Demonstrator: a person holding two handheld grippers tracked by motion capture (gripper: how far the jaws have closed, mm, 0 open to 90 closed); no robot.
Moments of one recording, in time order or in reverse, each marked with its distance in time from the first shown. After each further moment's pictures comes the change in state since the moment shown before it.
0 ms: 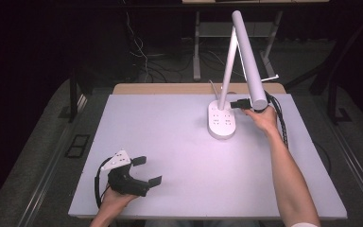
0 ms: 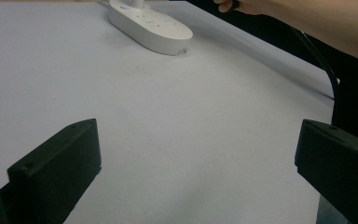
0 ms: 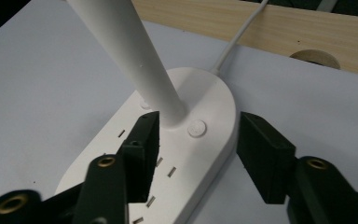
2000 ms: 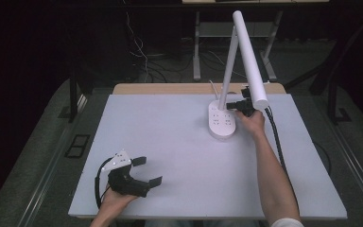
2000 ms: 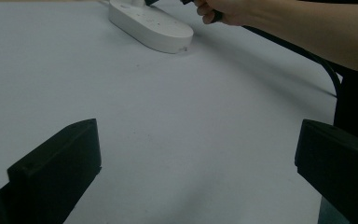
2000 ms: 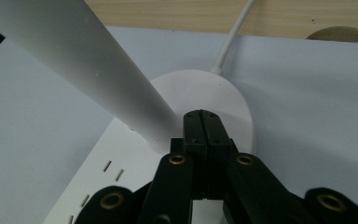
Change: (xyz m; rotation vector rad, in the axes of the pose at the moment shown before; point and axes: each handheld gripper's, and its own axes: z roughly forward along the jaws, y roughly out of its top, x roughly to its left) left arm -0.001 0.000 0.000 0.007 0.008 0.013; right arm 0.000 -0.009 0.039 -0.023 -0.001 0.140
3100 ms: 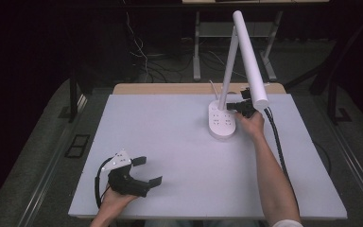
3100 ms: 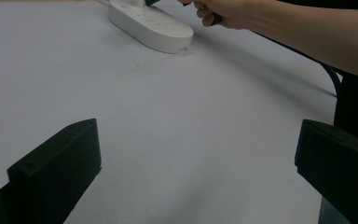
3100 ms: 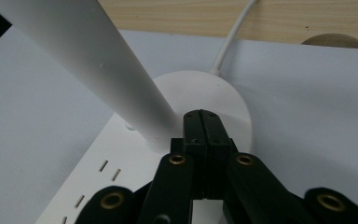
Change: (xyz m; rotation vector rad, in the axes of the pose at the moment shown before) left arm 0.000 0.000 0.000 0.001 -0.001 0.001; right arm 0.003 -0.005 0.000 -0.037 -0.024 -0.020
